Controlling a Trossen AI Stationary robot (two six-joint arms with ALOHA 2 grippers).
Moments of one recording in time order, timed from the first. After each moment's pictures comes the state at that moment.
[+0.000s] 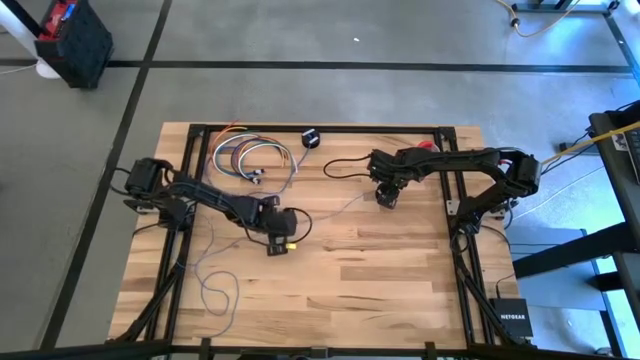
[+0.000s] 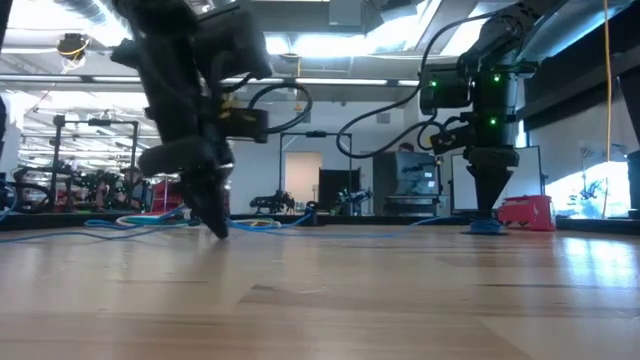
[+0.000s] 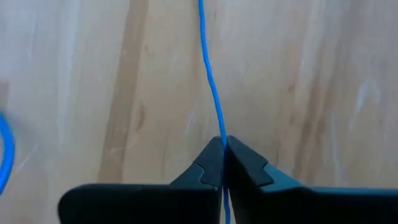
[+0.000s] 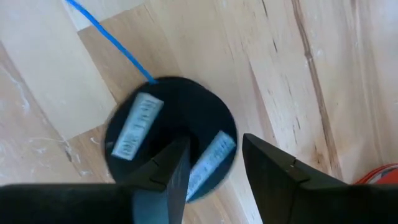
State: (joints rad) left arm -0.12 1.69 0.88 -0.43 -0.24 -0.23; right arm -0.41 1.51 0.84 -0.73 0.15 -0.02
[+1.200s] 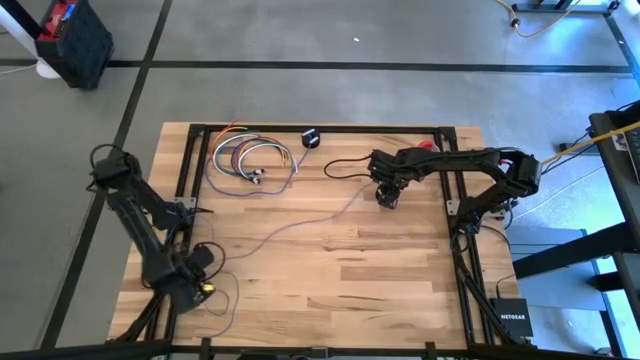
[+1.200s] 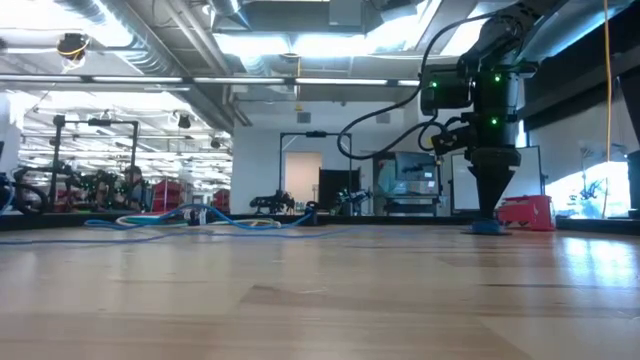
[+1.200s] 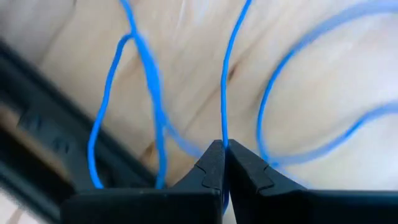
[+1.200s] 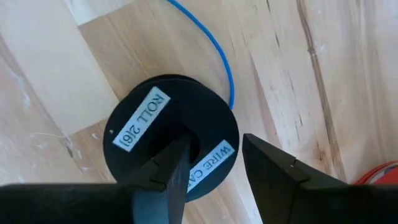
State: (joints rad) left arm -1.12 1.41 0.74 -0.96 -0.11 -1.87; right arm -0.41 1.51 0.84 -0.75 0.14 -0.02
